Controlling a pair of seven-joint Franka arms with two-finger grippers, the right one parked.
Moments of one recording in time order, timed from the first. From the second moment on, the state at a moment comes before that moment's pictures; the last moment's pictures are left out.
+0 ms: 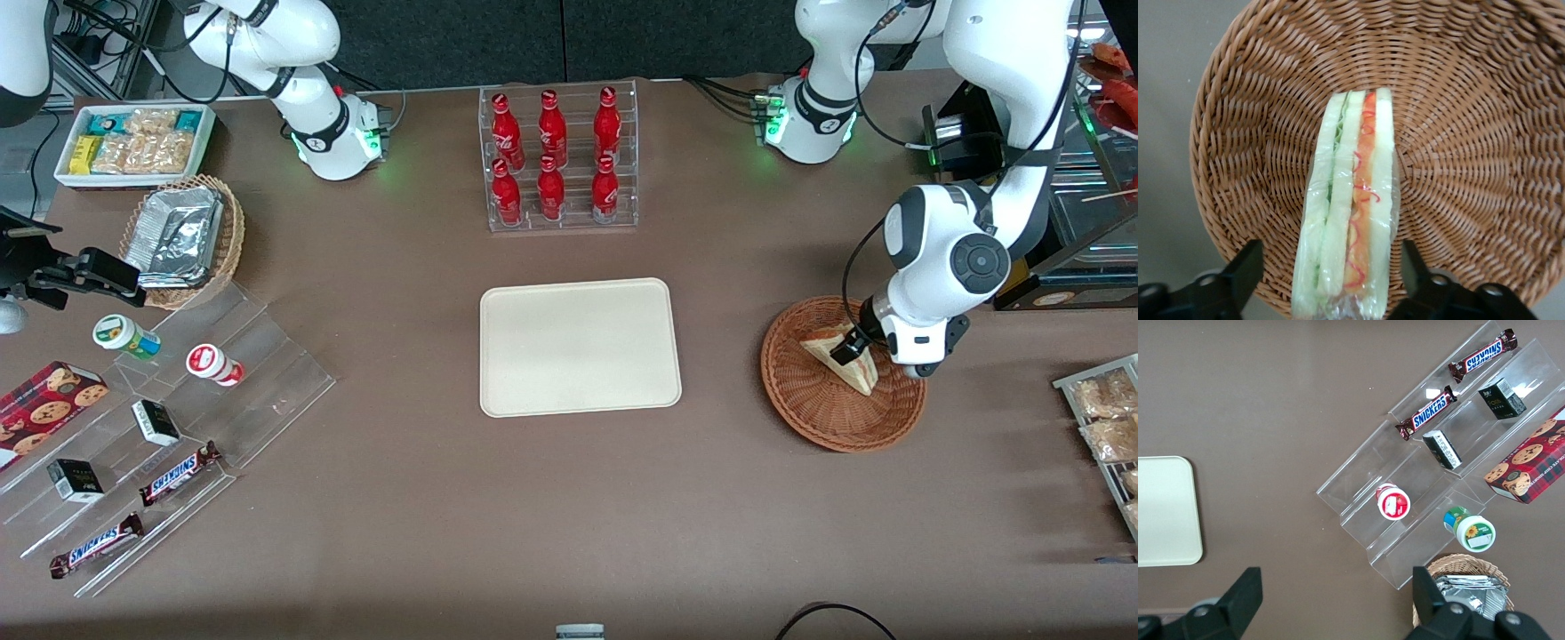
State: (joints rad) arm -0.05 0.21 -0.03 -2.27 -0.02 2.38 -0.90
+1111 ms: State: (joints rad) arm -0.18 0.24 -0.05 -1.89 -0.01 2.00 -0.96
